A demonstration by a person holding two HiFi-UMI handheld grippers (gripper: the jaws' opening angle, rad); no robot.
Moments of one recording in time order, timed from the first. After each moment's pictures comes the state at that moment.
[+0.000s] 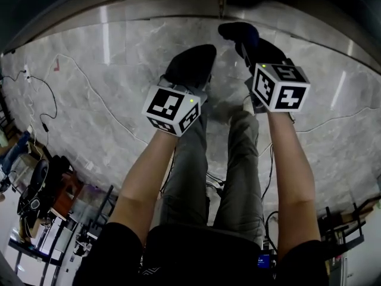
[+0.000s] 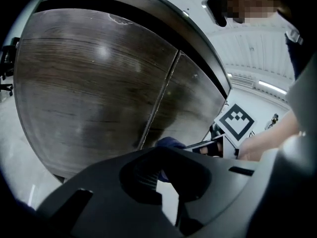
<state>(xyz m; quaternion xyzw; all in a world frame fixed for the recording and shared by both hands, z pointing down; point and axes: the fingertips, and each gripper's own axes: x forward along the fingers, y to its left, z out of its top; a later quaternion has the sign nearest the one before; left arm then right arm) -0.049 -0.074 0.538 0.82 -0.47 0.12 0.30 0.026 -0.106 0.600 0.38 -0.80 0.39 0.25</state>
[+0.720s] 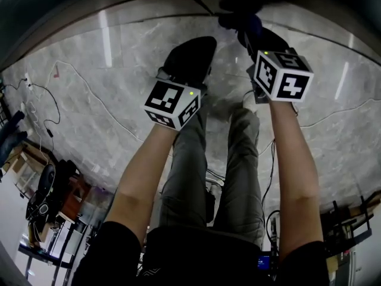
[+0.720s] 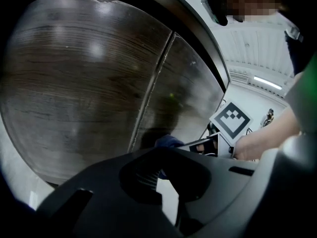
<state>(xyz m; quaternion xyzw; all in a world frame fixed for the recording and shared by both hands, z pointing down) -0.012 -0.088 0.547 0.84 -0.44 0.14 0.29 0.068 -0.125 0.613 0.42 -0.78 0.39 0.24</state>
